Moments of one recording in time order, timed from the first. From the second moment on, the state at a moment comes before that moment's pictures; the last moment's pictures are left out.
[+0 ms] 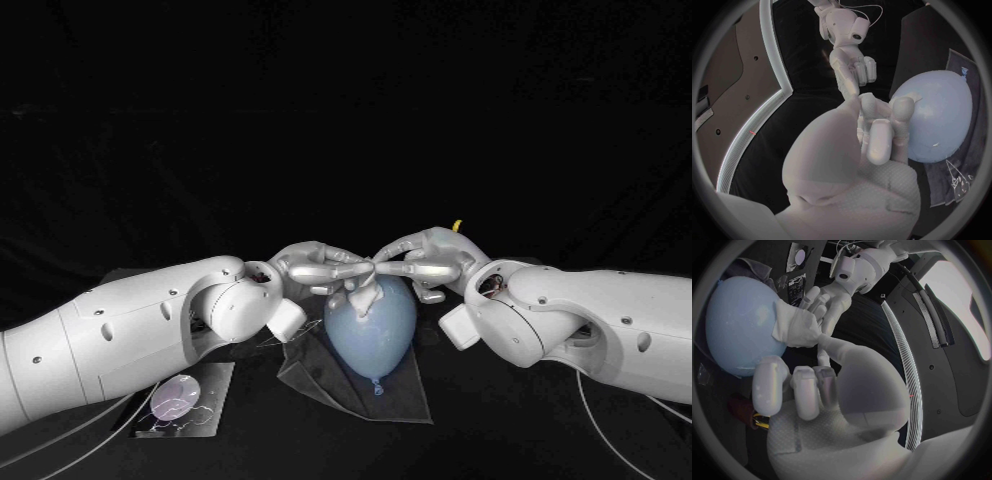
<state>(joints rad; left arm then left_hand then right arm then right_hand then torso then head) 1.24 -0.63 -0.06 1.45 -0.12 -0.04 -0.02 1.56 -0.10 0.18 0.24 0.05 0.94 0.14 0.31 0.24 1.13 0.06 0.83 0.54 1.41 -0.01 1.45 1.10 0.15 1.13 0.09 1.13 0.83 1.32 -0.98 -0.16 1.86 -0.39 -0.59 -0.01 1.28 -0.05 0.61 -0.03 0.05 1.03 0.07 0.33 0.59 1.46 0.00 1.57 1.31 1.44 -0.03 1.57 1.31 0.04 1.44 0.06 1.31 1.31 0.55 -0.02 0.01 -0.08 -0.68</state>
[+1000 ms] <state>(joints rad) 1.24 -0.63 -0.06 1.45 -0.13 -0.04 -0.01 1.62 -0.09 0.28 0.20 0.05 1.06 0.10 0.35 0.25 1.17 0.02 0.83 0.54 1.46 -0.04 1.48 1.20 0.14 1.16 0.07 1.19 0.91 1.31 -0.98 -0.16 1.87 -0.39 -0.58 -0.01 1.27 -0.05 0.62 -0.04 0.04 1.04 0.07 0.34 0.59 1.46 0.00 1.57 1.31 1.44 -0.03 1.57 1.31 0.04 1.44 0.06 1.31 1.31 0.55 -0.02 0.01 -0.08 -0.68</state>
